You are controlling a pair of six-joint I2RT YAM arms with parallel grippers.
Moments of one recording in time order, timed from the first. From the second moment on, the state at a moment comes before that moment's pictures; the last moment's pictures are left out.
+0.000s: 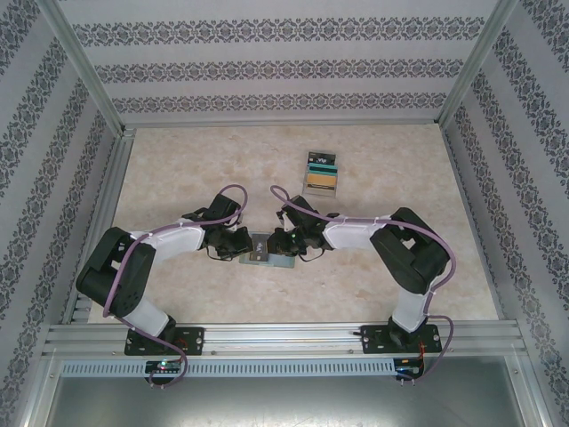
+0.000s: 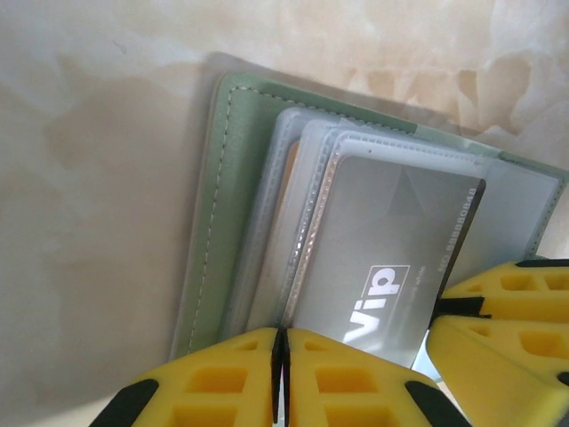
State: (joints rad) left arm -0.45 1.57 0.77 -0.35 0.35 -0.73; right arm 0.74 1.82 0.93 -0.09 -0.46 0.81
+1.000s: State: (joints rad) left arm -0.45 1.58 0.77 -0.34 0.34 -0.73; right arm 0.67 1.84 0.86 0.03 -0.57 0.86
